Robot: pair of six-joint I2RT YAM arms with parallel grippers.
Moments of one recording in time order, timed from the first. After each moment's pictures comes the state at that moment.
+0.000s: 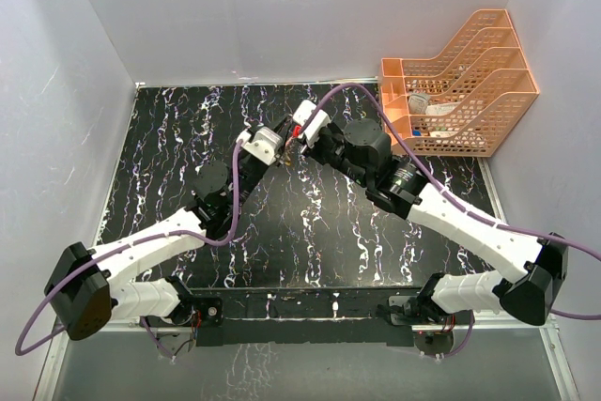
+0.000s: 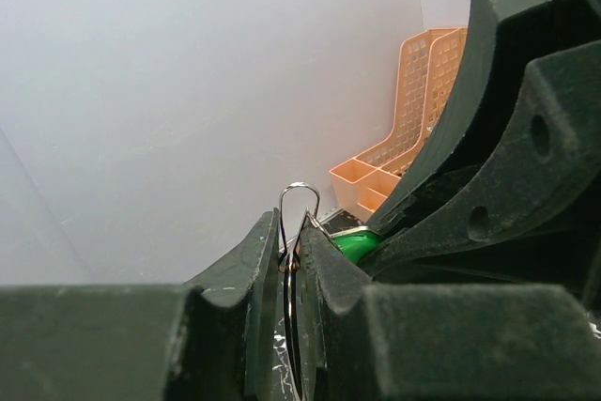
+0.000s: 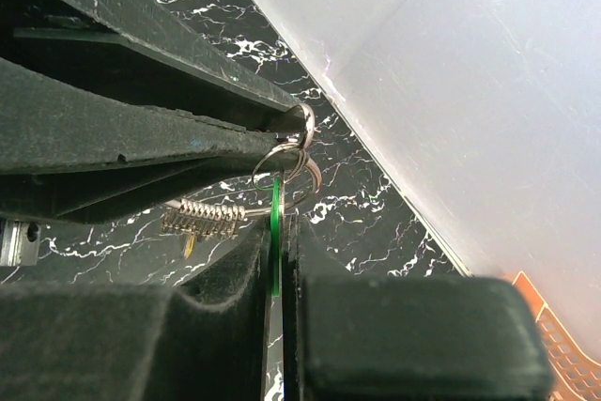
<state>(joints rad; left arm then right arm) -0.83 1.18 0.76 0.81 -0.15 0.37 0.86 1.25 1.21 -0.08 0.11 -0.47</state>
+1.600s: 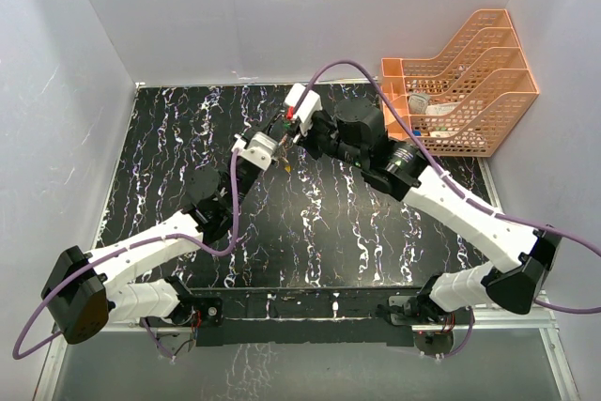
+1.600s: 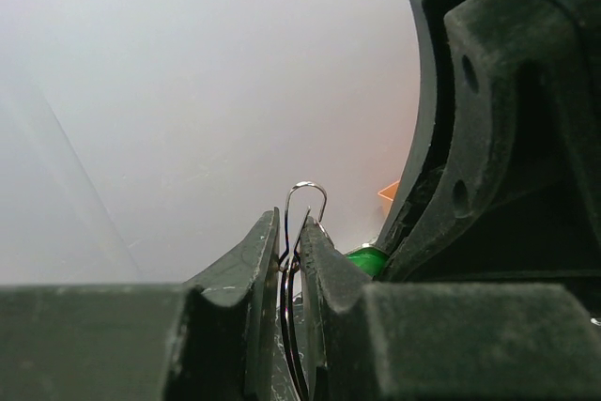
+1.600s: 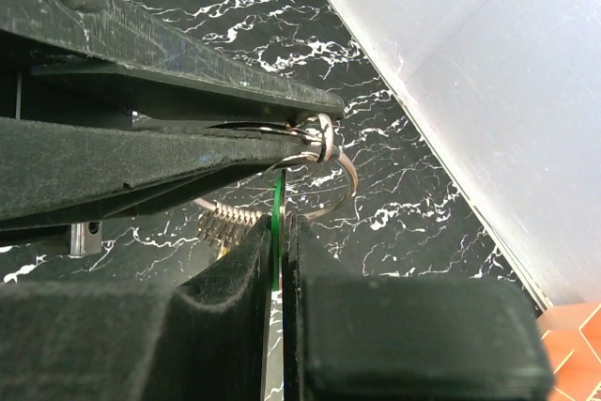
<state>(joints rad) -0.82 1.15 0.74 0.89 -0.18 0.50 0.85 1.34 1.42 -0.32 -0.05 -0.36</state>
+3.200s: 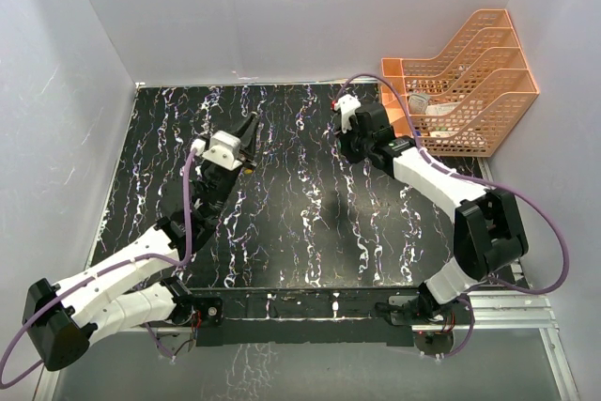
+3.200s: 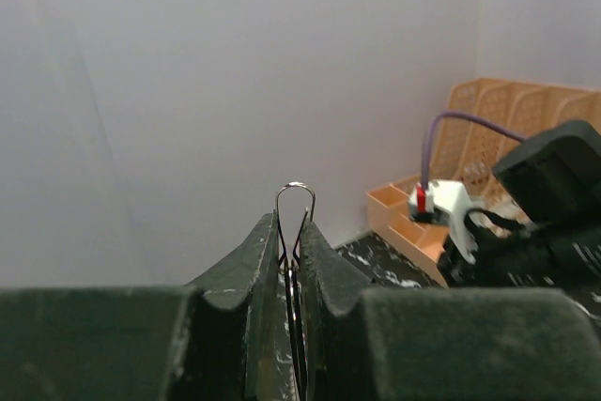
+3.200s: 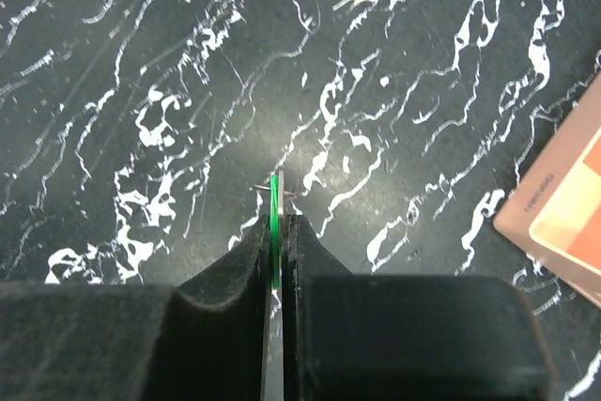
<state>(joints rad) -0.82 0.94 0.70 0.75 -0.29 0.33 0.43 1.56 1.15 -0.28 -0.06 -0.14</state>
